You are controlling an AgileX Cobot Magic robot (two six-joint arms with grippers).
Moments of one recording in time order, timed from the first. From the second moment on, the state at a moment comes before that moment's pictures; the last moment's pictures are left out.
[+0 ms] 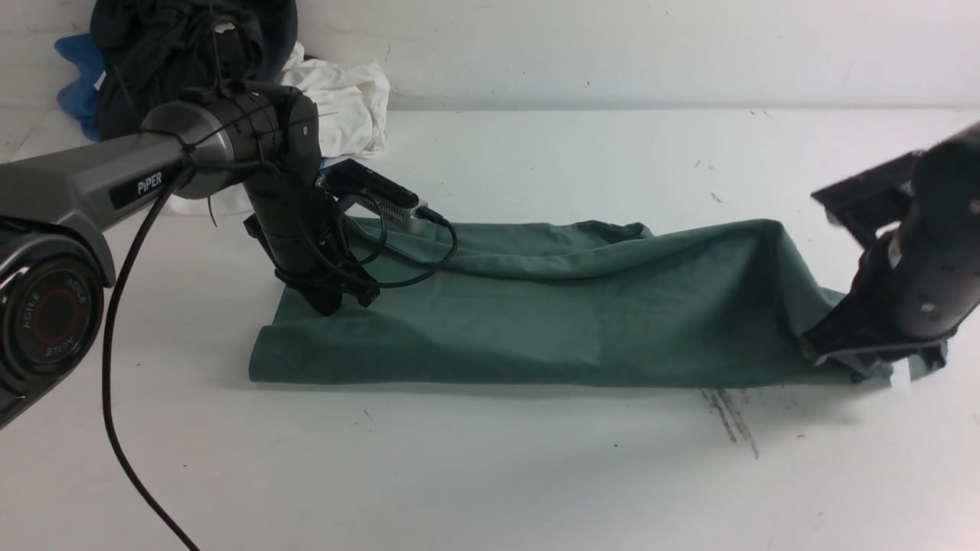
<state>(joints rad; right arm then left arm) 0.25 1.61 -1.21 -0.25 1.10 0.01 -0.21 2.25 -1.79 -0.03 1.01 0.38</state>
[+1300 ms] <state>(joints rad) -0.17 2.11 -1.71 0.13 1.23 -0.31 -0.09 2.25 -1.80 -0.09 1.01 0.39</state>
